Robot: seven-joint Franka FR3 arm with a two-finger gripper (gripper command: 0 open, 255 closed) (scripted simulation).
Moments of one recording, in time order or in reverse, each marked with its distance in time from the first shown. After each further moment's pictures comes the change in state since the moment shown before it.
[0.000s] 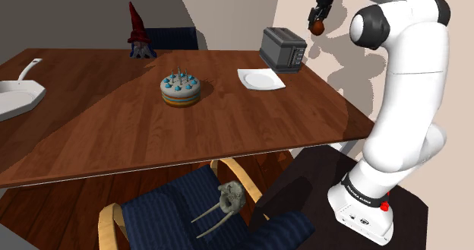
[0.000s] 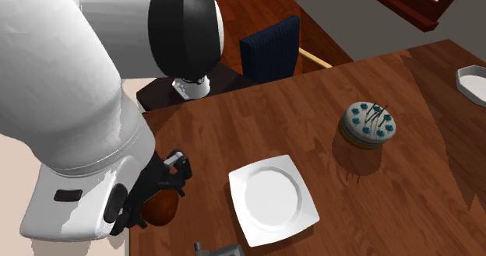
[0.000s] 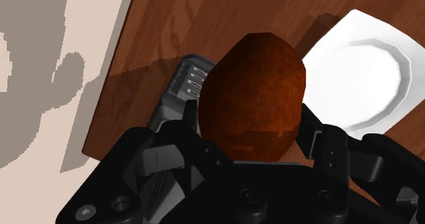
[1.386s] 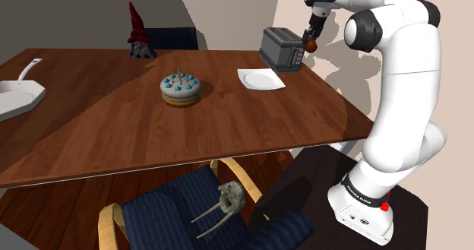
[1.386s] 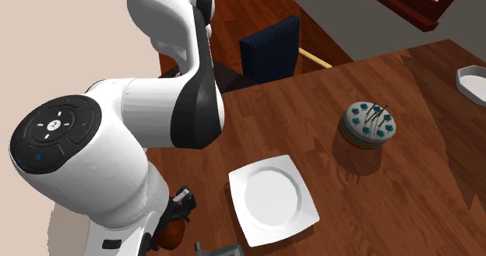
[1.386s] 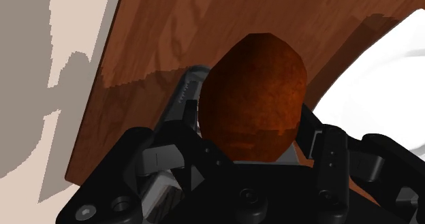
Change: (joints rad) arm 0.000 0.054 0.008 -0.190 0.028 0.232 -0.042
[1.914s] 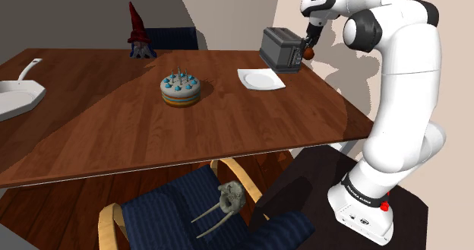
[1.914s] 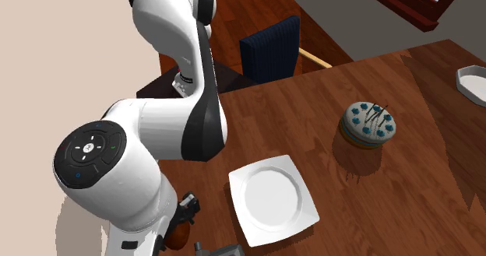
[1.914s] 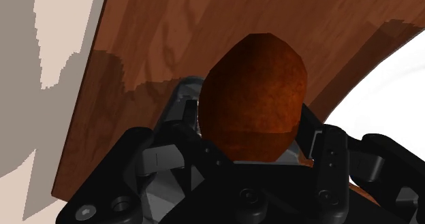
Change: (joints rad) arm 0.017 -0.002 0.004 -0.114 0.004 0.109 -0.008
